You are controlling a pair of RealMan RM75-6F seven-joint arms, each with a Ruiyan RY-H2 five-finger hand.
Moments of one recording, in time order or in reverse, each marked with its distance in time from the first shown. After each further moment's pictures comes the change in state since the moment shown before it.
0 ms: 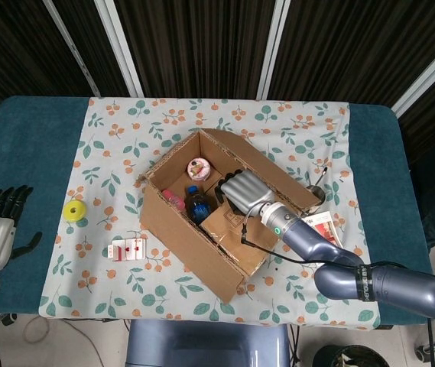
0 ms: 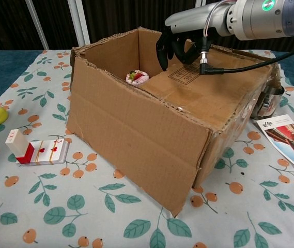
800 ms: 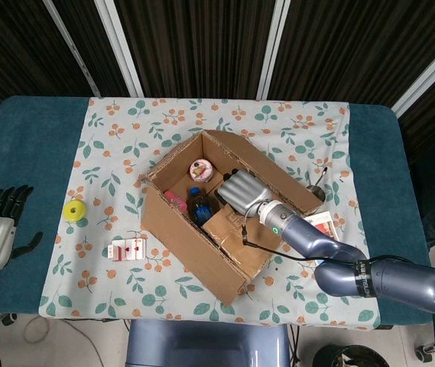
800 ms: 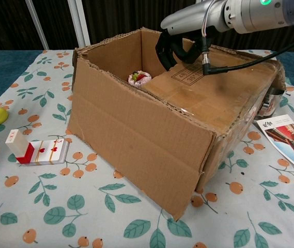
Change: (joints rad) left arm 0.011 0.004 -0.022 -0.007 0.008 -0.023 -0.015; right arm 0.107 0.066 -0.085 -0.022 0.001 -0.018 -0.072
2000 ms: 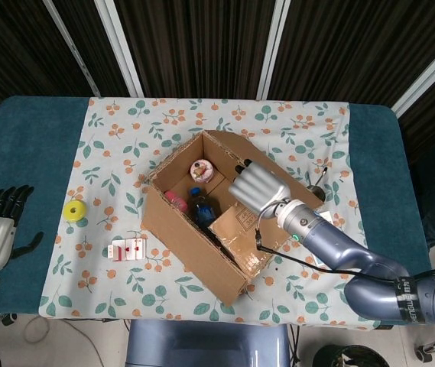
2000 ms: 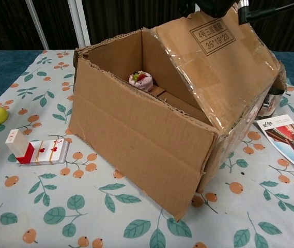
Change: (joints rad) left arm 0.010 0.004 -0.011 -0.001 0.022 -0.004 -0.014; right arm 0.110 0.334 -0.081 -0.308 0.114 0.065 -0.186
